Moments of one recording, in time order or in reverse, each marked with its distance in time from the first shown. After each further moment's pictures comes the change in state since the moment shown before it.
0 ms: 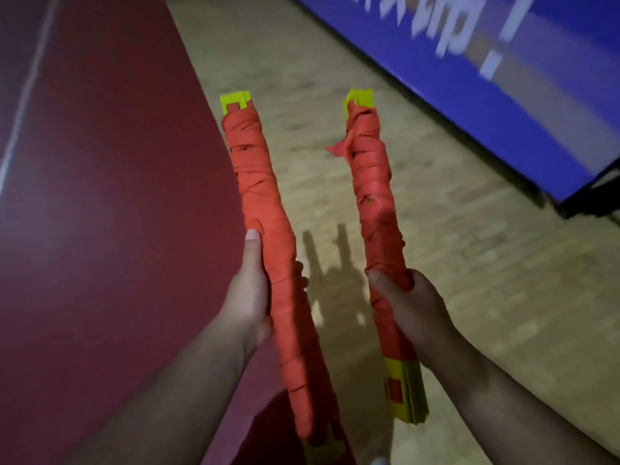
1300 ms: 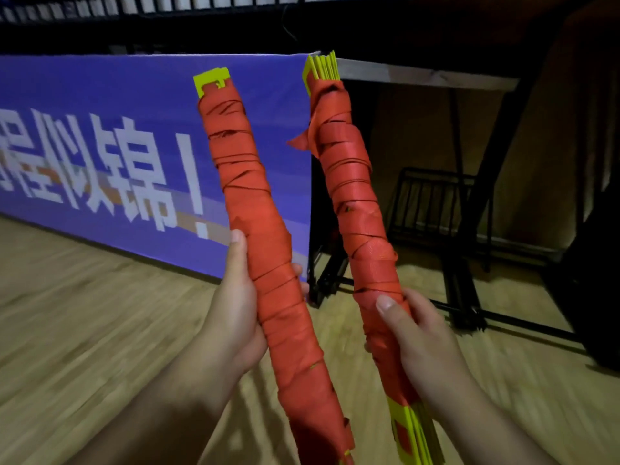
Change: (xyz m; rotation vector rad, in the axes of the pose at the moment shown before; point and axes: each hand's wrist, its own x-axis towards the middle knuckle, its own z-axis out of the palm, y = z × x) left_hand -0.141 -0.013 0.655 0.186 -1.014 0.089; right_hand -0.022 -0.142 -0.536 0.339 0.709 -0.507
